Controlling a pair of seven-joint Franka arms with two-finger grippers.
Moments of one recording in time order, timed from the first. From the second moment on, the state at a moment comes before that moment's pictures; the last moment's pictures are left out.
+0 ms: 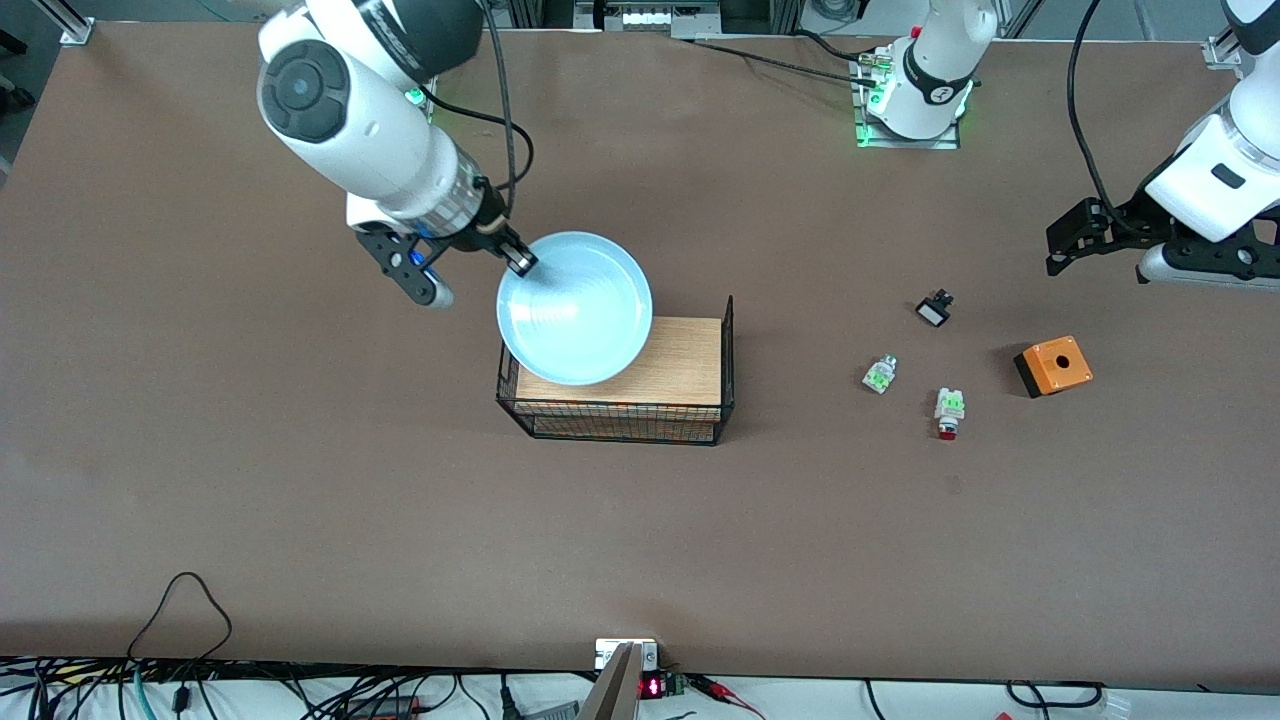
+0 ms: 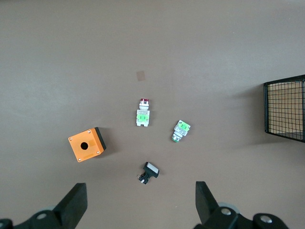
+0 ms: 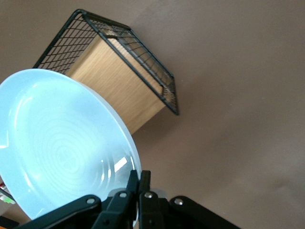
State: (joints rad) left arm 0.05 -0.02 -0.12 -1.68 0.00 1.71 0.01; right arm 0.55 0.27 0.01 -1.55 0.27 1.84 1.29
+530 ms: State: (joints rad) left arm 0.04 -0.01 -0.13 -1.68 0.00 1.71 0.01; right arm 0.61 0.38 0.01 -1.53 0.27 1.95 1.35
